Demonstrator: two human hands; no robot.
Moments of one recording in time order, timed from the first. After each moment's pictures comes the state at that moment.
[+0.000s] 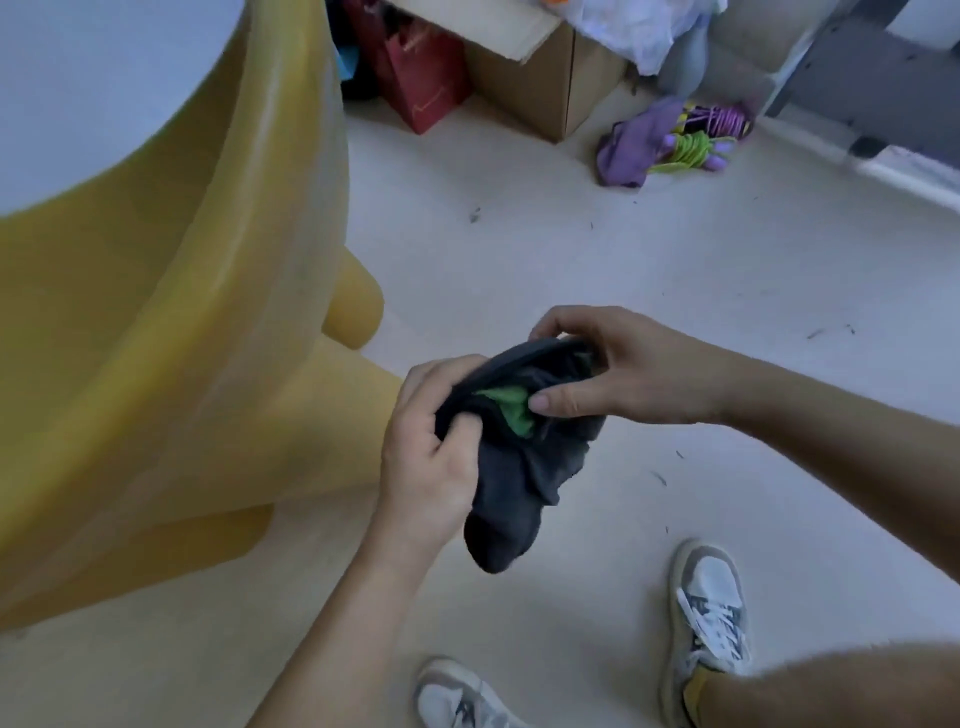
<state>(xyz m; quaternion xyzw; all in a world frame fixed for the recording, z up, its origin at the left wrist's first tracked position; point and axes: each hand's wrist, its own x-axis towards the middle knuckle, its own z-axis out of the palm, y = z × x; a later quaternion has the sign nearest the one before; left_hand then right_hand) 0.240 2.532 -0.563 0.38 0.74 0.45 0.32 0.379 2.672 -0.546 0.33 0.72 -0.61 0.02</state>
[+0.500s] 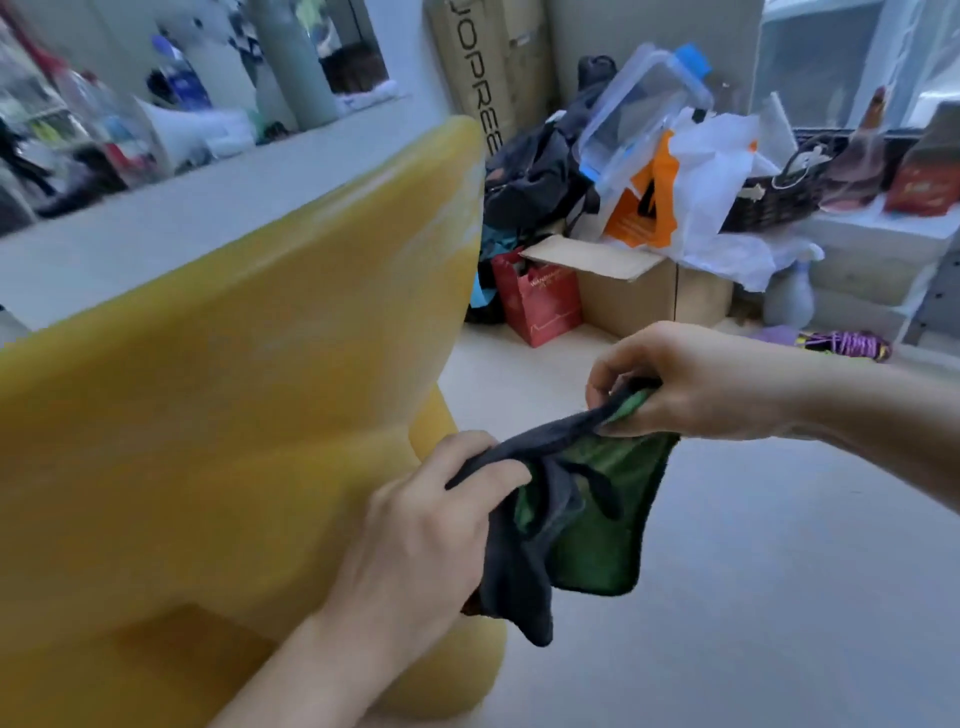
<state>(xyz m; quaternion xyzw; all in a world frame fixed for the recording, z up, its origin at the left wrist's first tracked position) 0.177 2.514 -0.621 0.68 0.69 0.21 -0.11 0.325 2.705 -0.586 0.21 0.89 -0.38 -0.08</state>
